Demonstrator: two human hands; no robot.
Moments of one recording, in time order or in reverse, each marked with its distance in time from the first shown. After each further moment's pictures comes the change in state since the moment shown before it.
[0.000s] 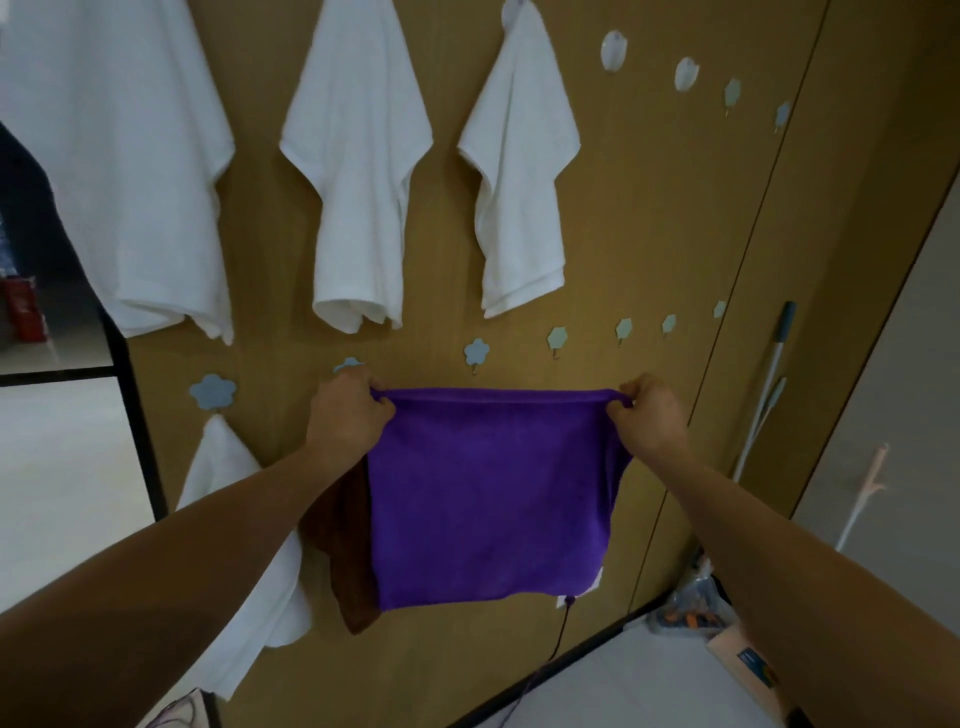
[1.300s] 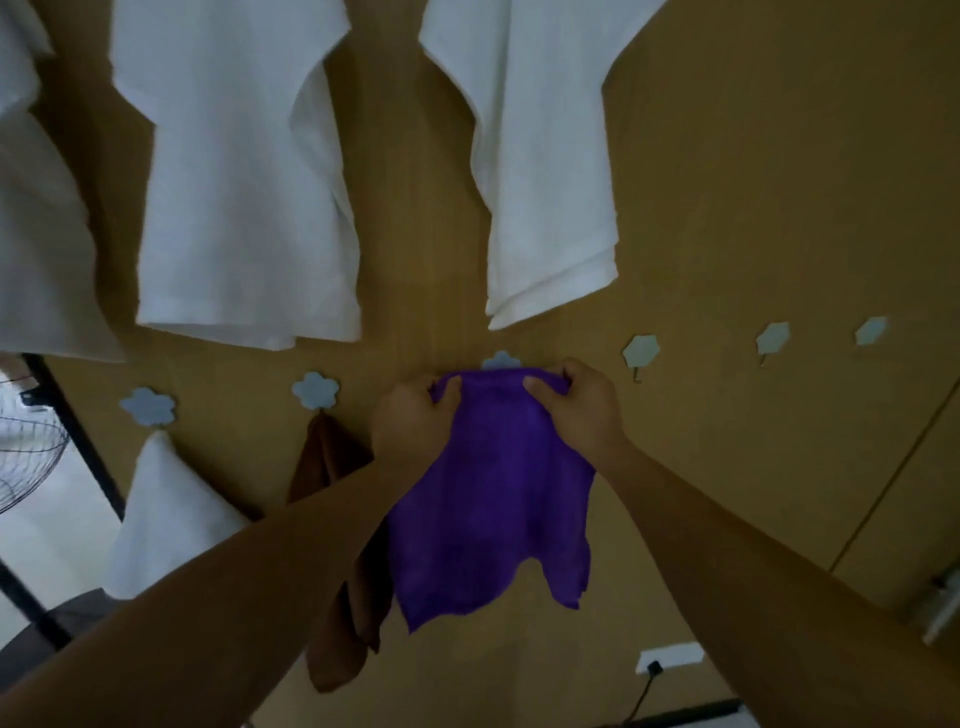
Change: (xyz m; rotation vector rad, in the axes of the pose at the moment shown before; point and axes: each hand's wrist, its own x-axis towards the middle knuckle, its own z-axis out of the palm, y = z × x) left_hand 0.084 0.020 0.165 0.131 0.136 -0.229; right_hand 0.155 -0.008 0.185 0.523 -0.407 -0.272
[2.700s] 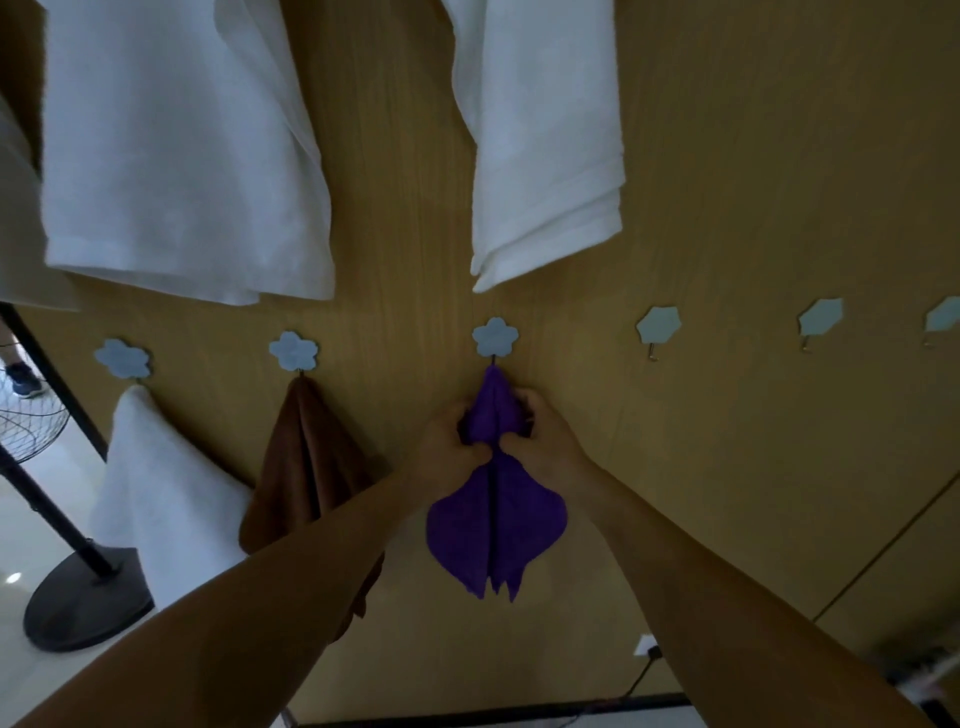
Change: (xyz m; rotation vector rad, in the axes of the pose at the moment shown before) left_hand -0.042 -0.019 0.058 -0.449 -0.512 -0.187; right_hand -0.024 0.060 0.041 0.184 -0.489 0.113
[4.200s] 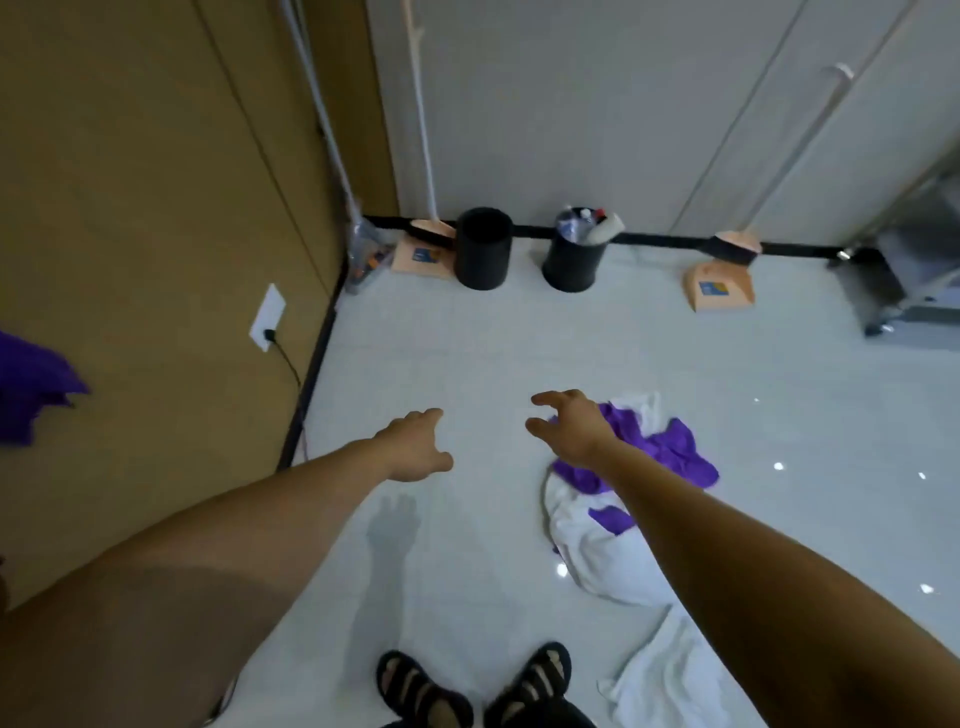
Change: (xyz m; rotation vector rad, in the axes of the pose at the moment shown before) left_hand -0.385 -0.105 0.174 1.025 -1.585 0.471; right_hand -0.621 0.028 0.227 -0.156 0.913 1.354
